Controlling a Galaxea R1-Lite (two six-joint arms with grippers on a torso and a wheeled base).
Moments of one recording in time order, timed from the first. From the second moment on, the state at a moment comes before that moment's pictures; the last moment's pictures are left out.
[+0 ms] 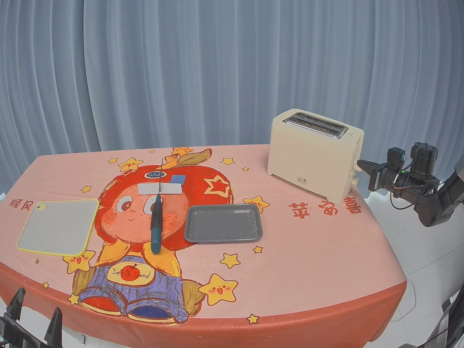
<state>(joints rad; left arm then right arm) 0.01 0.02 -0.02 0.00 -0.02 0.01 -0.02 2.05 -0.84 -0.98 0.41 -0.06</state>
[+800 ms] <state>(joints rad) 0.01 0.02 -0.02 0.00 -0.02 0.01 -0.01 1.92 -0.75 -0.99 0.41 -0.04</state>
